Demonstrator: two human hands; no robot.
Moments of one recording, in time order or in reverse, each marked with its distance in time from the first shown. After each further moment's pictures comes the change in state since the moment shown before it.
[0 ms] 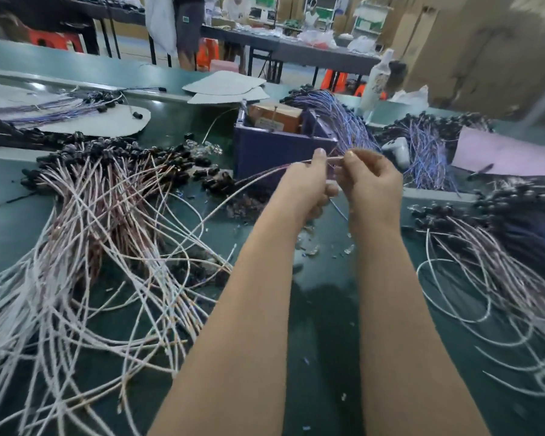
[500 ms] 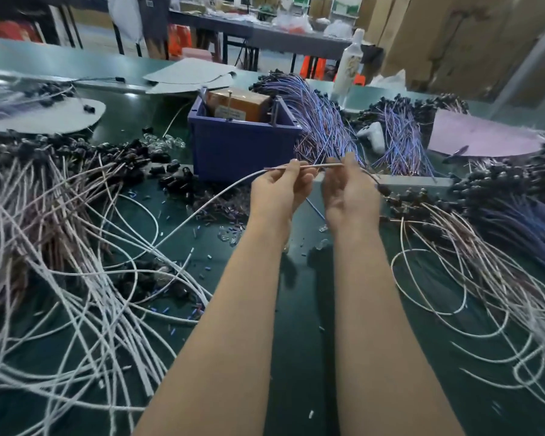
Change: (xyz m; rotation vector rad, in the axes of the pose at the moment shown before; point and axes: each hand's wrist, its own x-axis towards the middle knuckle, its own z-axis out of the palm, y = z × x) left_hand 0.021 -0.036 0.035 -0.675 -0.006 -0.008; right_hand 0.023 0.029 -0.021 0.592 0.240 0.346
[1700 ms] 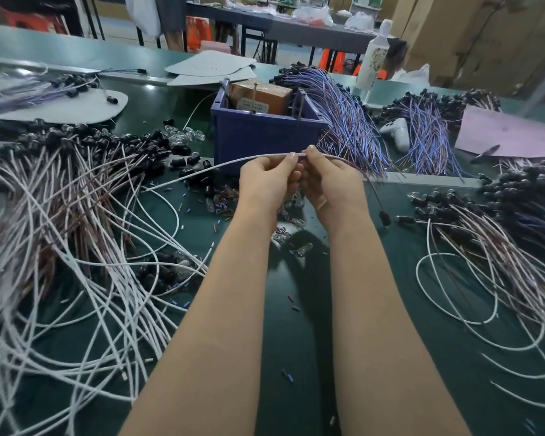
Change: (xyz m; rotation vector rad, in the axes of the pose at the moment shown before) left_hand 0.010 0.025 -0.033 0.336 0.101 0.120; right_hand -0.003 0.029 0.026 -0.344 -0.314 0.076
